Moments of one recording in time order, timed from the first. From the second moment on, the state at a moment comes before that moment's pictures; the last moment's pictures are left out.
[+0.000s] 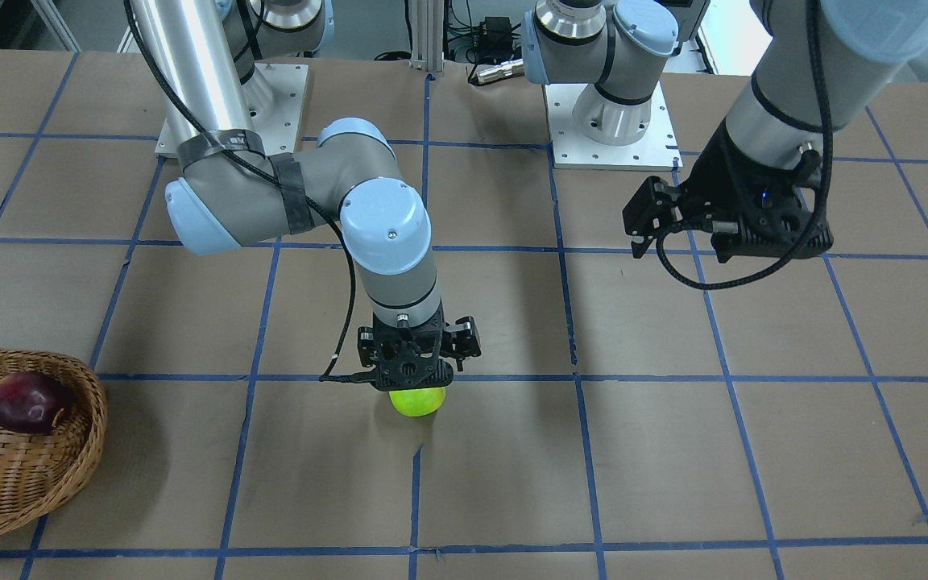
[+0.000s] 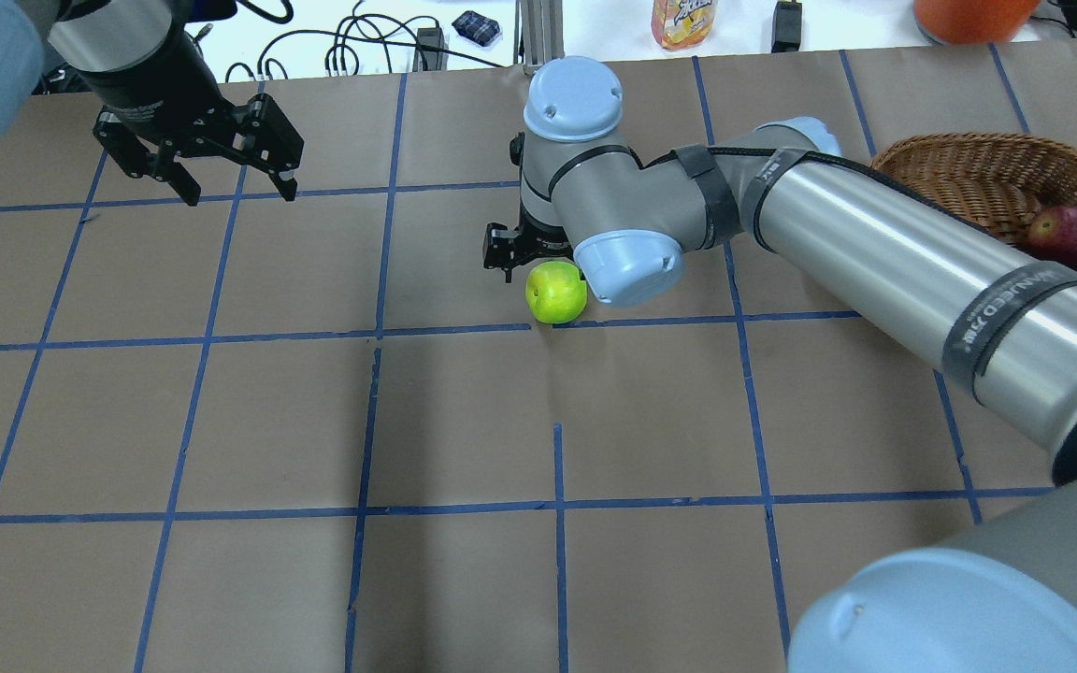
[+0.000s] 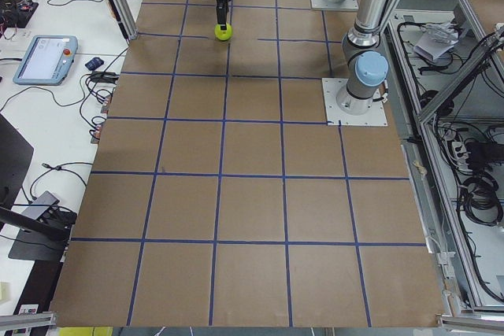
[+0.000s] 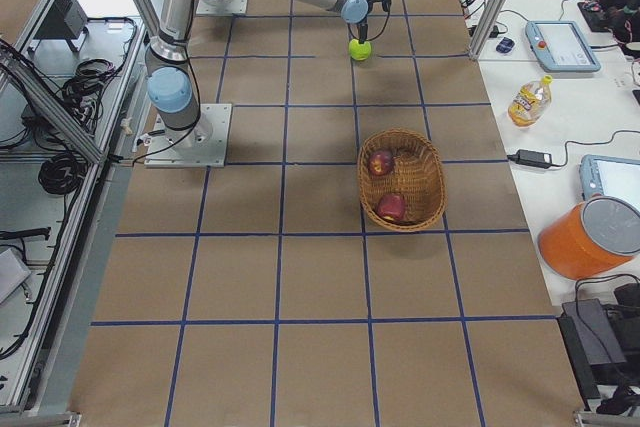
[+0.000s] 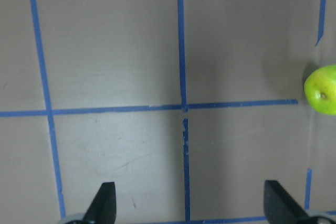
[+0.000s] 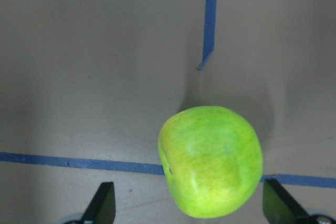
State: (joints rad) left arm -1.50 -1.65 -1.47 -1.60 1.54 0.09; right arm 1.93 -1.06 1.58 -2.21 -1.49 0.32
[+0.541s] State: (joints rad) left arm -1.54 -1.58 -1.53 -1.60 1.59 0.04; right arm 1.95 -1.01 1.59 -2.26 -1.58 0.30
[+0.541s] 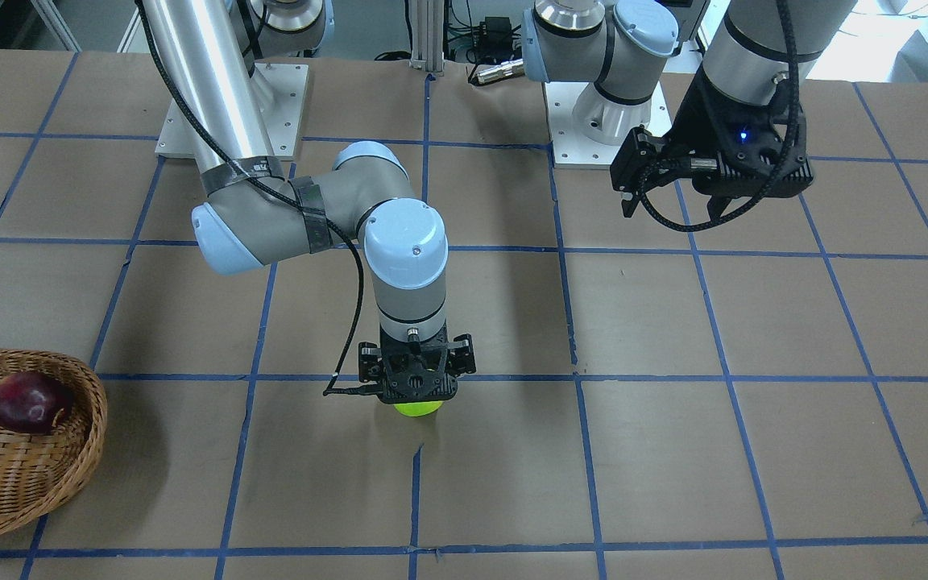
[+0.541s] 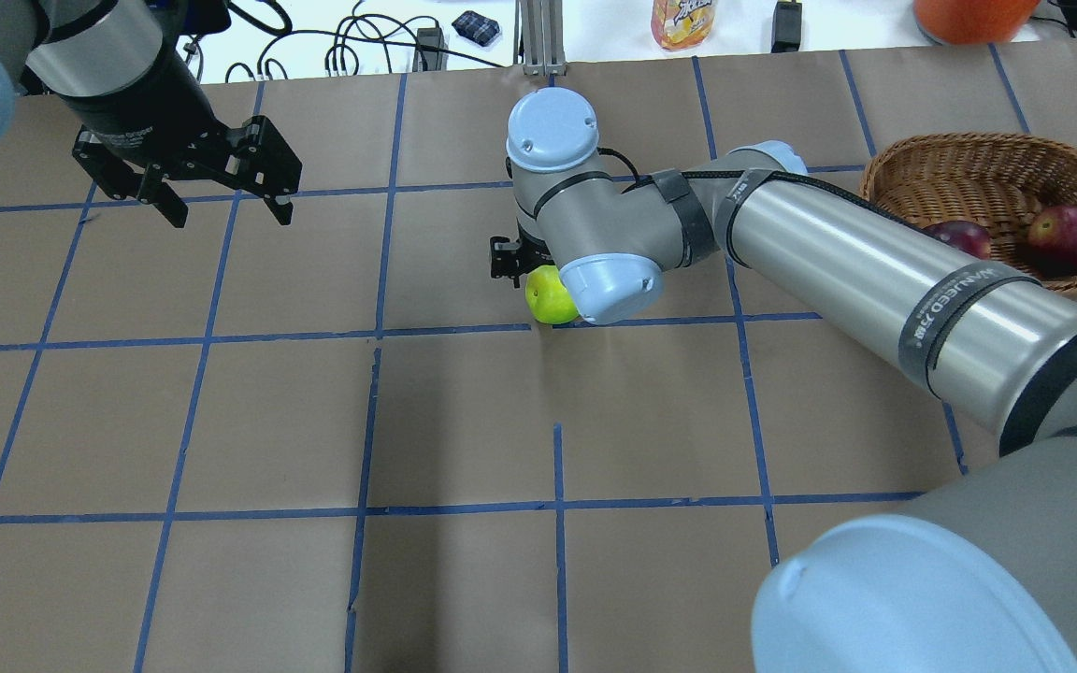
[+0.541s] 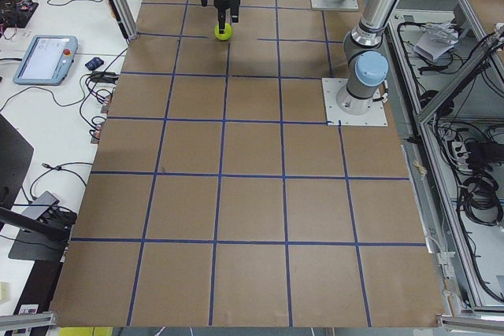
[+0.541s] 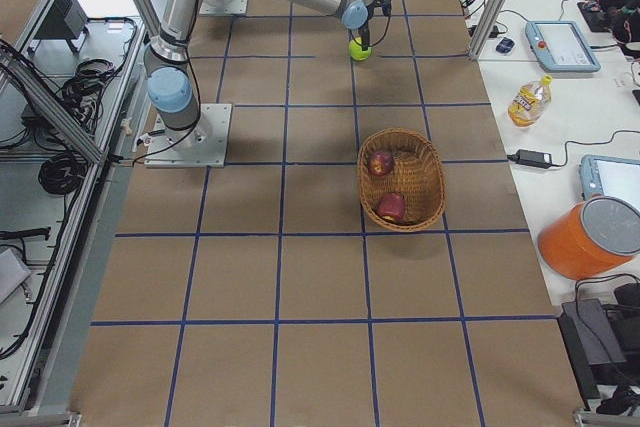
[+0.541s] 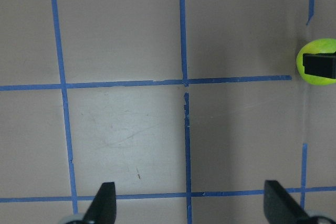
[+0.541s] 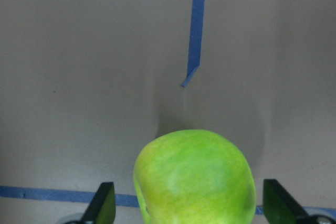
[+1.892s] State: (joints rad) left arm -1.48 -1.61 -1.49 -1.66 1.56 0.11; right arm 1.66 -1.17 1.58 -2.03 -1.56 0.19
